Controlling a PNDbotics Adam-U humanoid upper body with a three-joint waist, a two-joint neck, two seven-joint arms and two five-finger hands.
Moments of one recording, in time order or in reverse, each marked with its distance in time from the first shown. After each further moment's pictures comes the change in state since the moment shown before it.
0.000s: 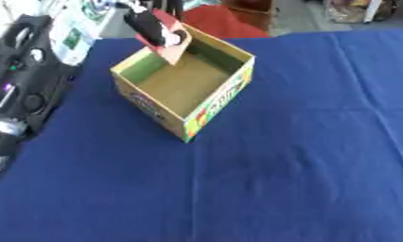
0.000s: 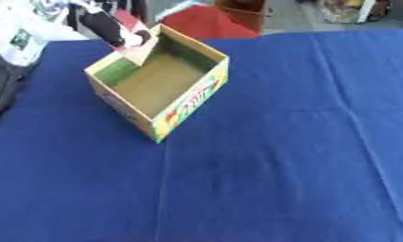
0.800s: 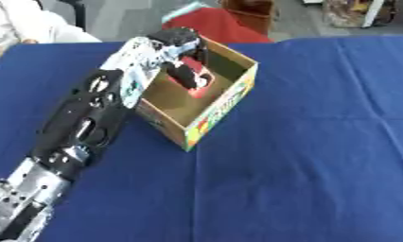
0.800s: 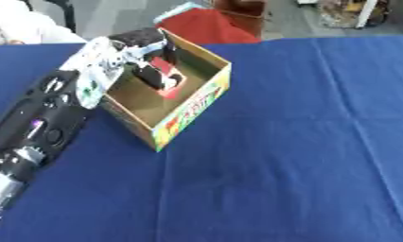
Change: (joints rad) left arm 0.025 -0.140 0.025 0.242 -0.161 -0.064 0.181; right arm -0.018 0.018 0.000 0.000 -0.009 -0.003 0.004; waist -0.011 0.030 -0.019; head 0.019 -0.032
